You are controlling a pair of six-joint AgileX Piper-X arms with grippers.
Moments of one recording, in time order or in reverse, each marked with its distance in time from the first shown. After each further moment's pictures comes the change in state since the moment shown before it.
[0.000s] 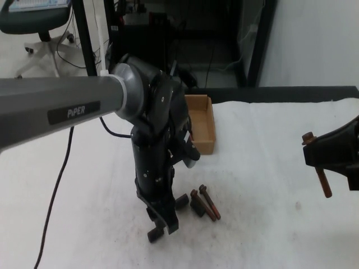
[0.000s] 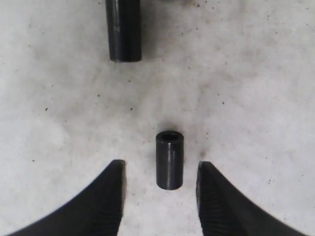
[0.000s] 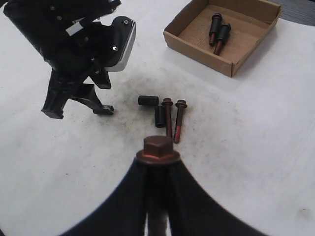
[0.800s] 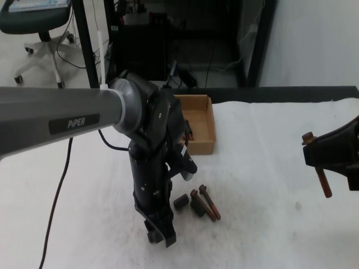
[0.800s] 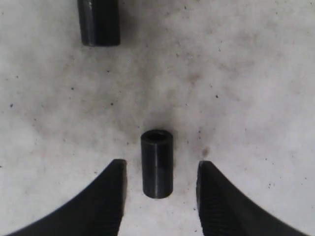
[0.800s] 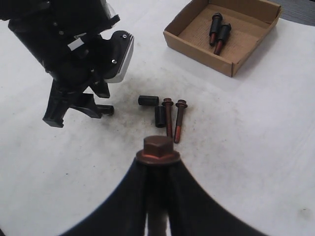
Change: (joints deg) left arm 0.0 0.0 3.8 -3.7 1.2 0.1; right arm 0.0 0.0 0.0 0.0 0.0 0.0
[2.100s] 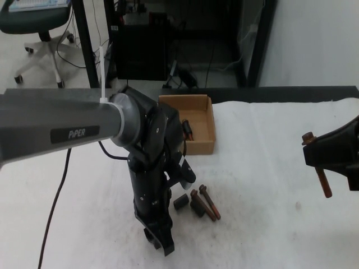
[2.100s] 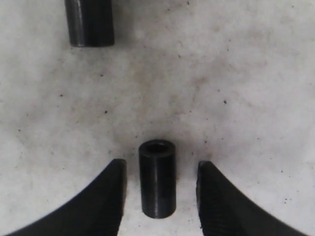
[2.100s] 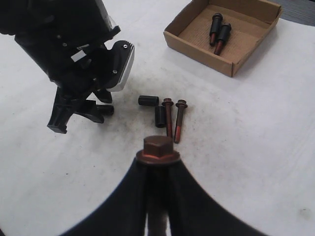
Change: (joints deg) left arm 0.0 0.3 3.7 -5.2 0.0 1.1; right arm 0.0 0.0 0.0 0.0 0.0 0.0
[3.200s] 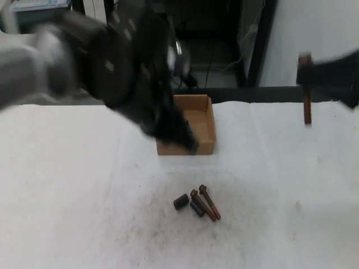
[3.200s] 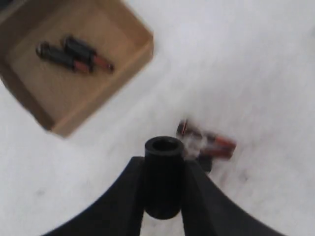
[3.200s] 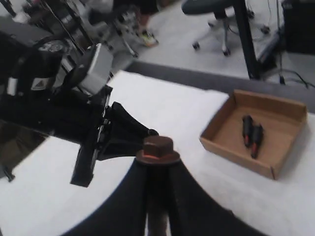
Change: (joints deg) left arm 0.7 -26.3 1.0 -21.9 6.1 -22.9; right arm 0.0 0.0 0.0 -26.4 -9.1 24.3
